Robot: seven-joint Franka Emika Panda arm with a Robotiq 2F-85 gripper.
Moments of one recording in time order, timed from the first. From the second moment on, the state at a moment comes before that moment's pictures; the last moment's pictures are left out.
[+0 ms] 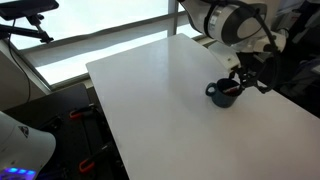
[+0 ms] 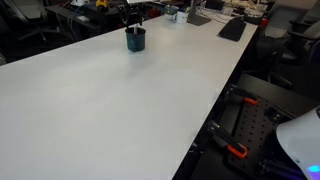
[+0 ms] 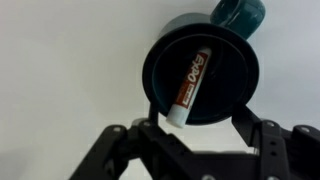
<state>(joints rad) -0.09 0.78 -0.15 -1.51 -0.03 2.49 0.22</state>
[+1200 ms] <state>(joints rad) -0.10 0.78 -0.15 -1.55 -0.03 2.54 0.22</state>
